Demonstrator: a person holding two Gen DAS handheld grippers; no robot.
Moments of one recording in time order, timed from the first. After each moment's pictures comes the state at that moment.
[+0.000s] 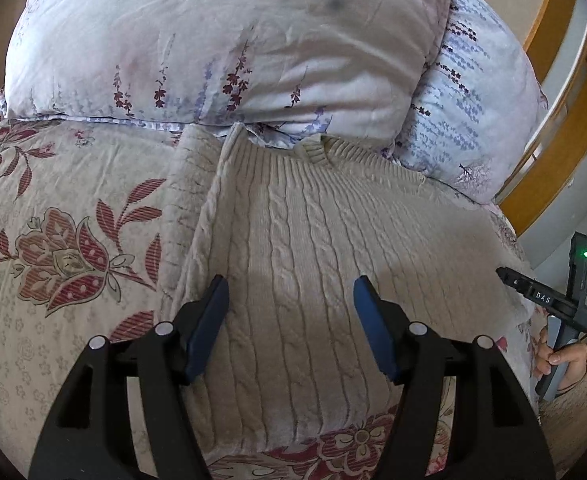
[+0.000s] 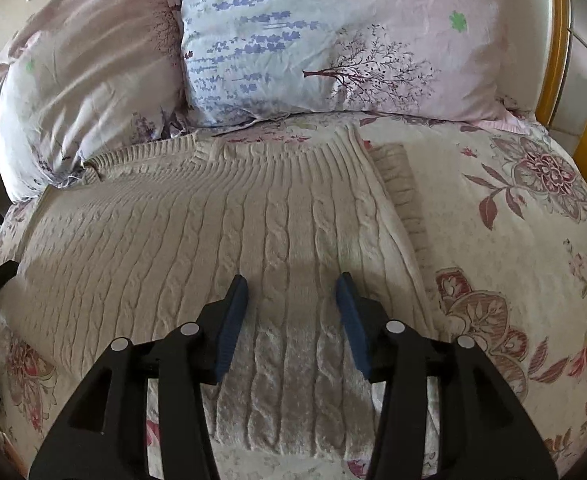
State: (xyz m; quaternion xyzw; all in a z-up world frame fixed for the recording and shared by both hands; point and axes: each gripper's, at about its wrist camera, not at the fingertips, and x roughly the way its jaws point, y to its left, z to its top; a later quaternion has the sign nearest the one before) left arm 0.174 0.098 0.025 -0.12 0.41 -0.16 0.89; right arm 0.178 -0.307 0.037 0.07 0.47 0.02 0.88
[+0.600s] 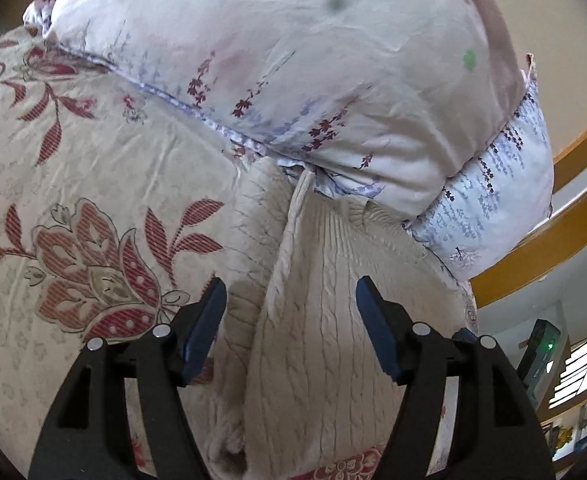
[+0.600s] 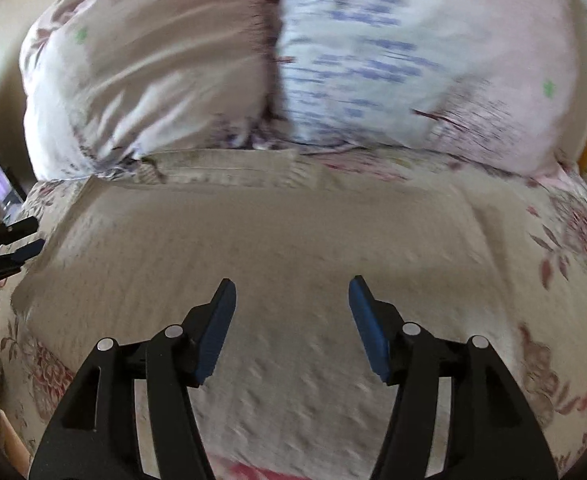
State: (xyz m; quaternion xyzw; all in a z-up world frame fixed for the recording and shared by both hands) left arm 0.215 0.170 0.025 -0.29 0.43 -0.14 0.84; right arm 0.216 -0.226 0.077 0.03 0.47 0.08 0.88
